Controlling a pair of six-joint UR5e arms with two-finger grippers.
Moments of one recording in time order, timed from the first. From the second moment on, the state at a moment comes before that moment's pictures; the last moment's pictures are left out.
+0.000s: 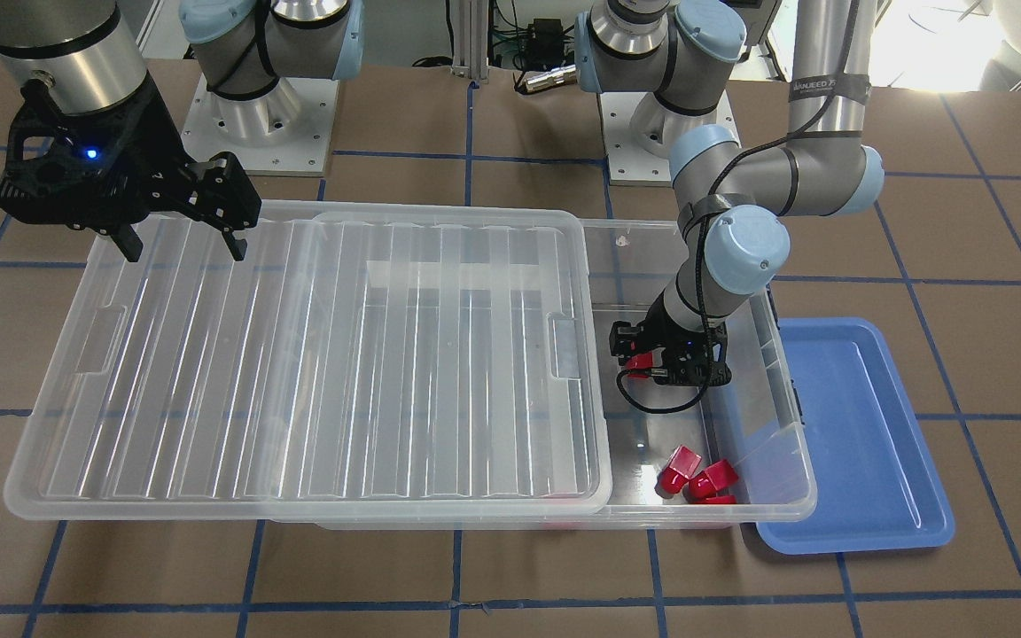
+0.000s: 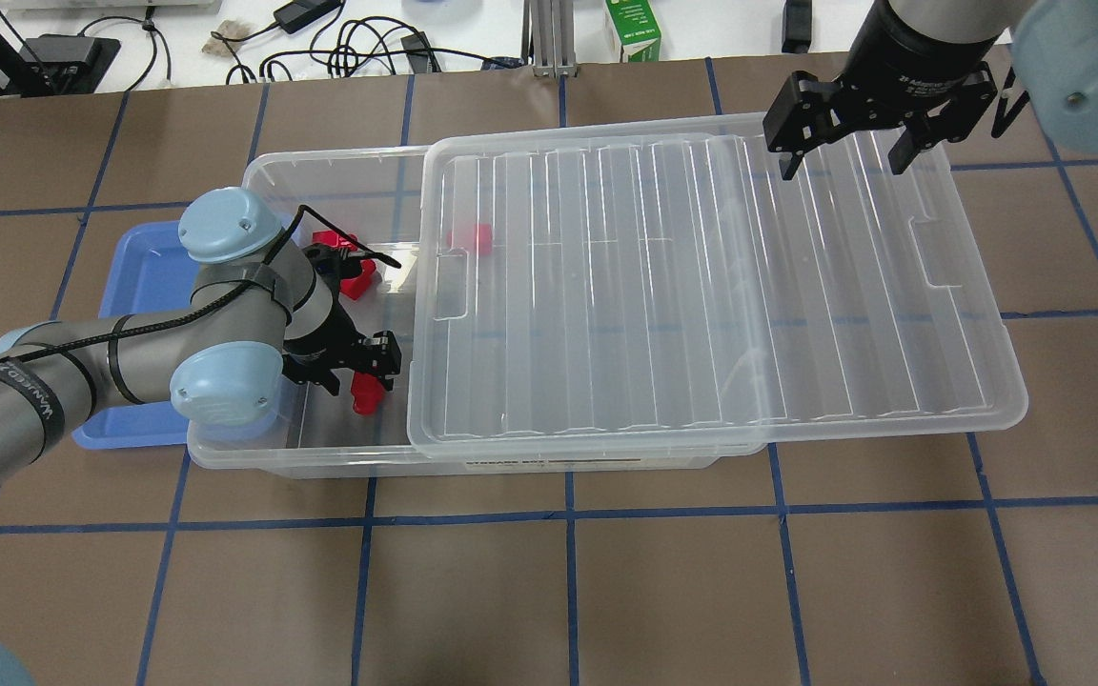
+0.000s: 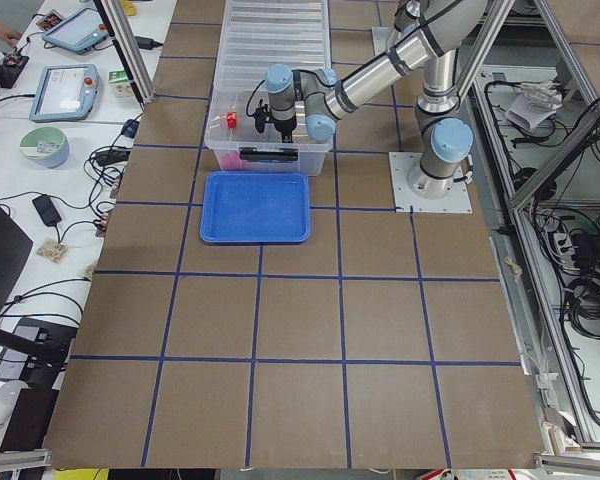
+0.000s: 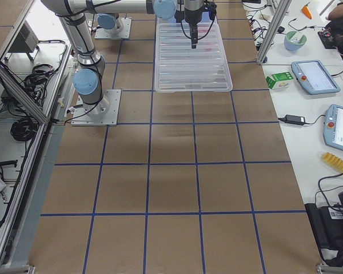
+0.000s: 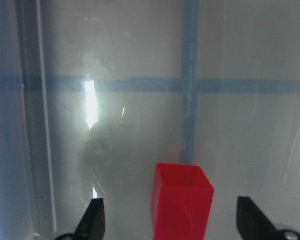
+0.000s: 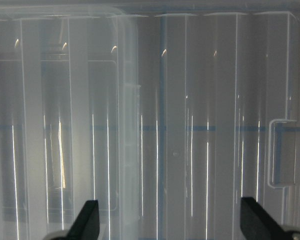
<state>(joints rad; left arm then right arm) -1.51 -1.85 -2.08 -0.89 1.50 0.04 1.56 -1.54 1.53 -1.66 -1.55 -0.03</state>
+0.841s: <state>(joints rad) -1.50 -1.77 -1.89 -1.08 1.51 0.04 1.56 -1.54 1.53 -1.66 -1.55 -0.03</state>
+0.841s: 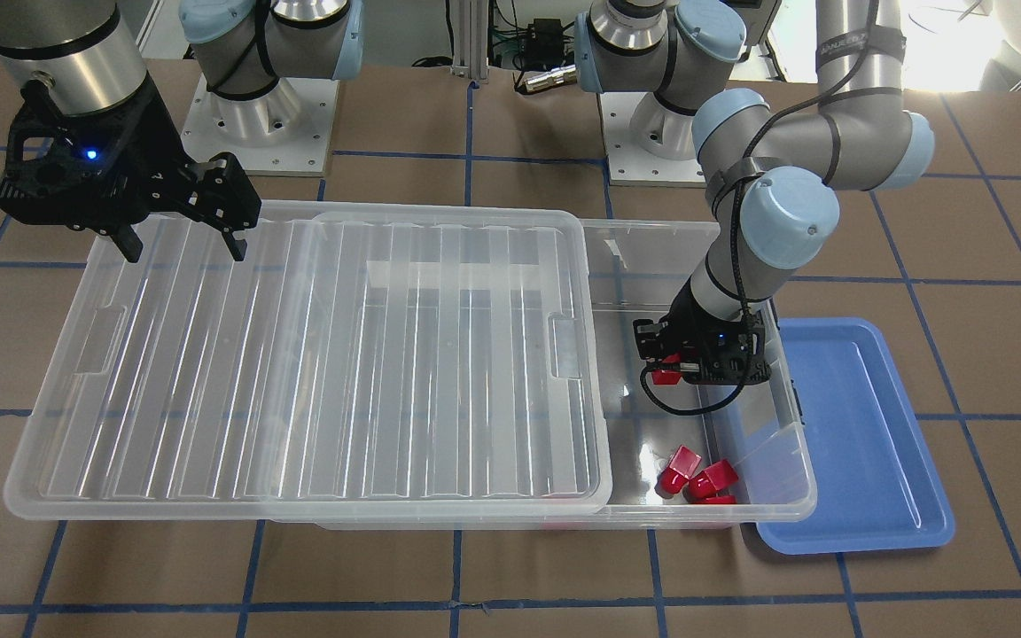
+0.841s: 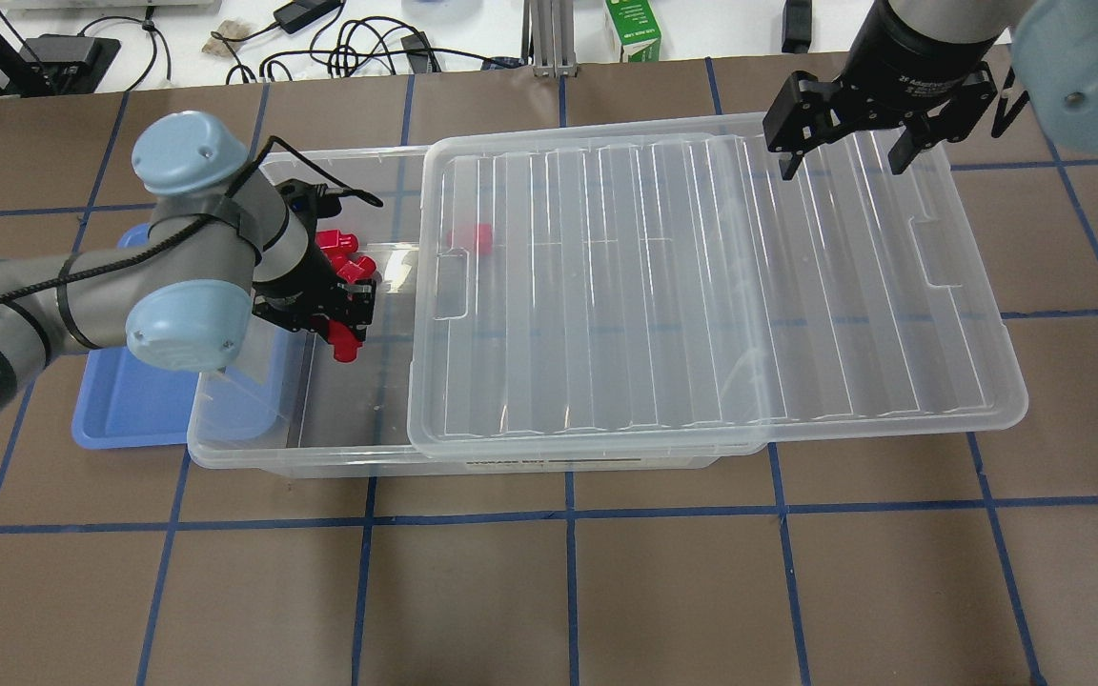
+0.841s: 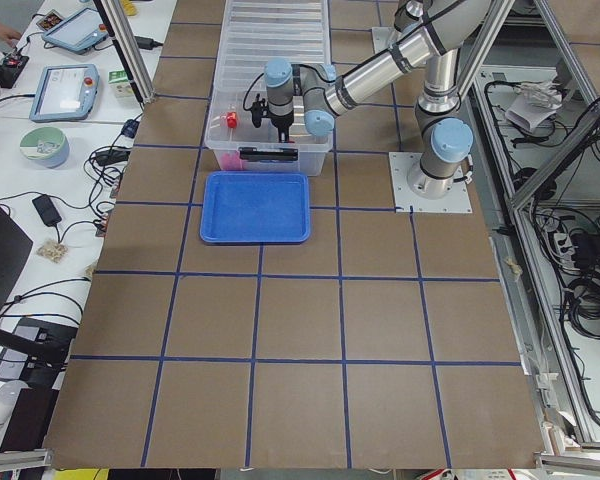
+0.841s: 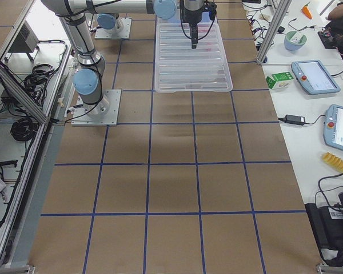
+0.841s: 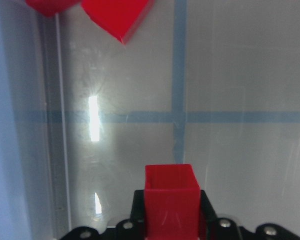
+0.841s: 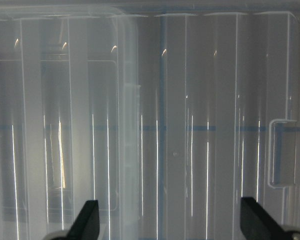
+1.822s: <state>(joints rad) -1.18 -1.78 -1.66 -1.36 1.52 0.42 1.56 -1.54 1.53 -1.66 -1.55 -0.03</state>
